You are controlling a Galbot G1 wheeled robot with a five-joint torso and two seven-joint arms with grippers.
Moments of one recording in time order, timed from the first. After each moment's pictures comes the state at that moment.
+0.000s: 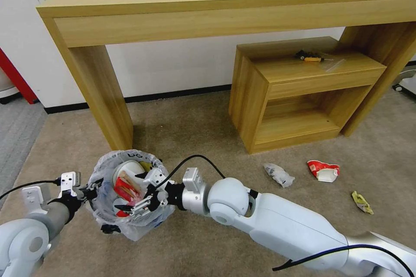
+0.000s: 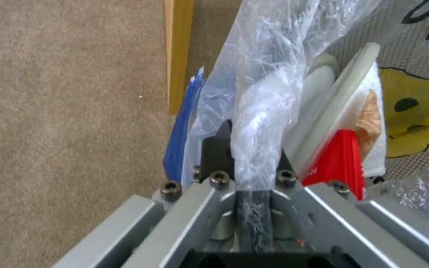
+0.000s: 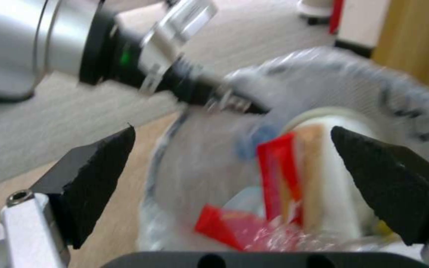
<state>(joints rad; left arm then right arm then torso) 1.56 -1.04 -0.92 -2.13 -0.87 0.74 -0.11 -0.51 1.14 -0.60 1.90 0.76 -0.38 -0.11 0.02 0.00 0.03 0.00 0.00</state>
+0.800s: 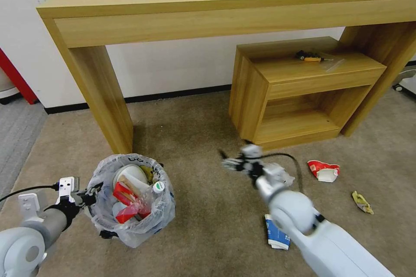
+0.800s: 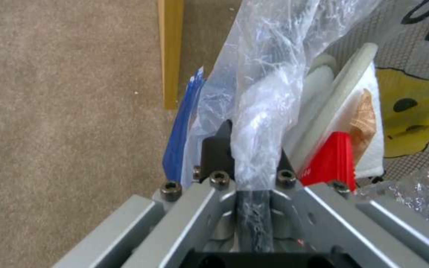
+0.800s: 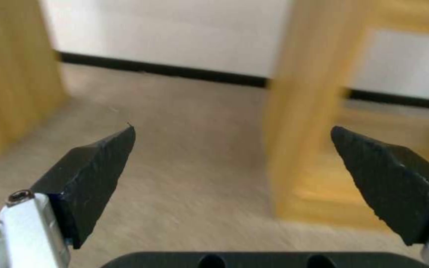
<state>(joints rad) 1.61 -1.08 -0.95 -2.16 -0.80 0.74 -0.04 -1.24 1.02 0.22 1.97 0.36 -0.21 0.20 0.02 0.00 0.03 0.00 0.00</state>
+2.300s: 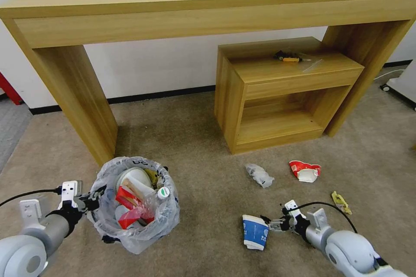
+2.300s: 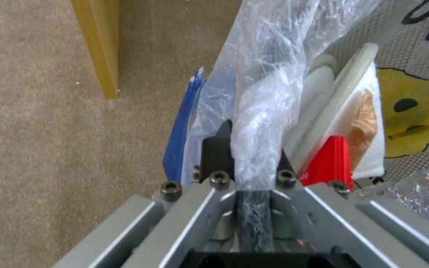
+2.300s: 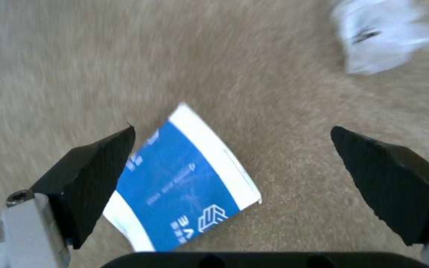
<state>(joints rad) 1.65 -1.11 -0.94 -2.22 -0.77 0.74 -0.02 -1.32 0.83 0.26 1.66 0.39 -0.37 -0.36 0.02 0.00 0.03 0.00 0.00</state>
